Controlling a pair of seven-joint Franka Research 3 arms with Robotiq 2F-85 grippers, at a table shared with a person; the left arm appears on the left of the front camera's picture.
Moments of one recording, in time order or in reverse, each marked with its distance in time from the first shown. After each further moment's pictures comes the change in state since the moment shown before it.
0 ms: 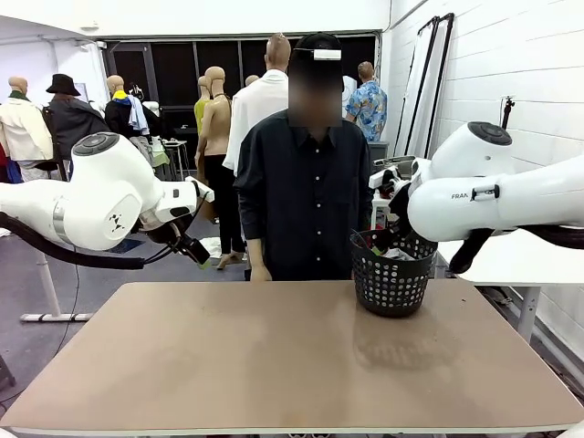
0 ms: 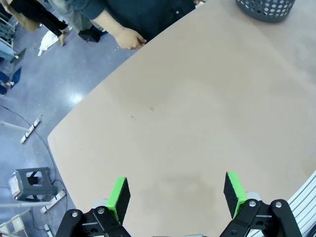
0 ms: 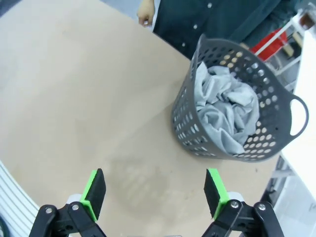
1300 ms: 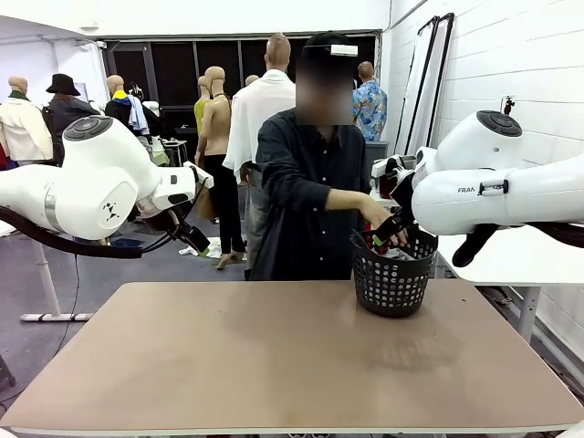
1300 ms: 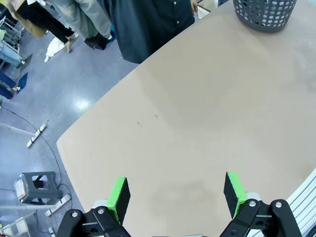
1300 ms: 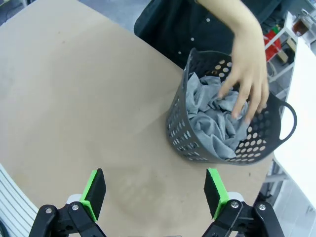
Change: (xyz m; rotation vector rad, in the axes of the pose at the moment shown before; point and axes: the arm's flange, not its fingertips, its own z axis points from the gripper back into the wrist) left arm 0.010 -0.005 0.029 0.023 -0.036 -0.006; right arm 0.005 0.000 0.017 -0.018 -0.037 0.003
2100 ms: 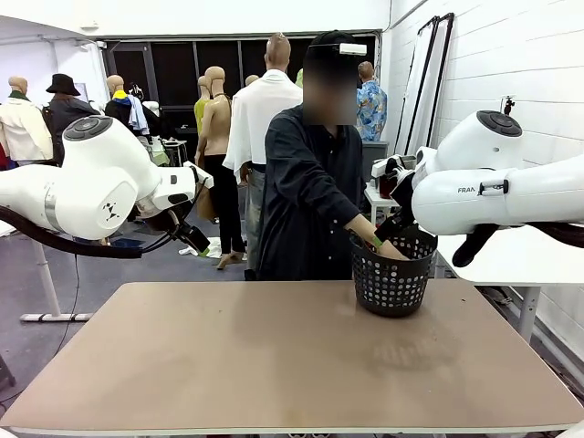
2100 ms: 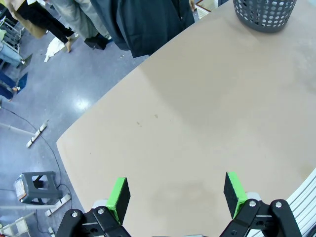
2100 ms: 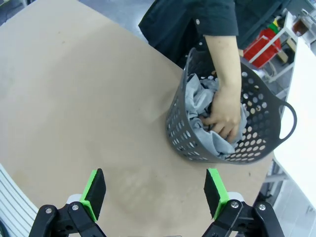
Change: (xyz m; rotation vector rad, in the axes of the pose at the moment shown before) left arm 0.000 0.000 0.000 0.000 0.000 0.000; right arm 0.000 0.000 0.000 0.000 0.000 0.000
